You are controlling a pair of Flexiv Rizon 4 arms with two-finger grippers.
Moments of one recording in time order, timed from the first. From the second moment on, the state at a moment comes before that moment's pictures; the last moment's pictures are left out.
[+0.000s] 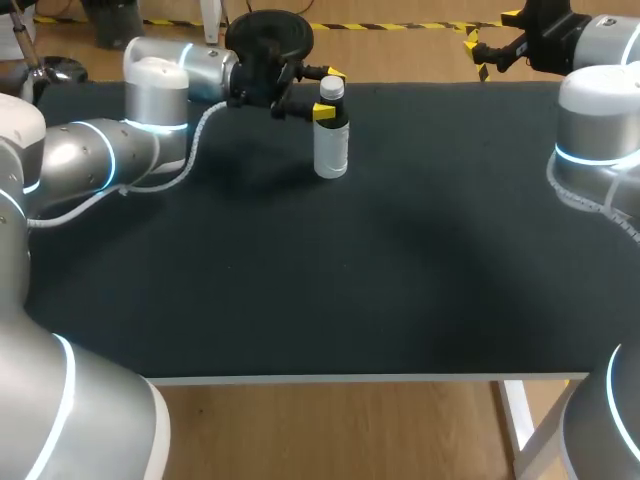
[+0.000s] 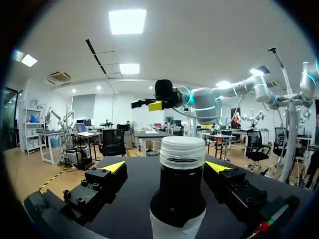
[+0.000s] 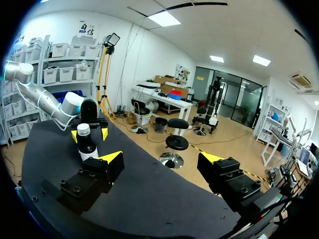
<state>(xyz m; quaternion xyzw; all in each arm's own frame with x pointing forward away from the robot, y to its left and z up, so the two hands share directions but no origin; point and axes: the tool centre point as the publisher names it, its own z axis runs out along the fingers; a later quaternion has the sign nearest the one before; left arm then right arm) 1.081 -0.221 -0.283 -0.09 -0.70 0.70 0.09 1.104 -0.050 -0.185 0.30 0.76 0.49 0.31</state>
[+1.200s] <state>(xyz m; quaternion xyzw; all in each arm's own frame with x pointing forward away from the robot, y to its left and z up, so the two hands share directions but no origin) 1.072 -0.226 -0.287 -0.09 -0.70 0.70 0.11 1.104 -0.050 -0.185 0.30 0.76 0.49 0.31</state>
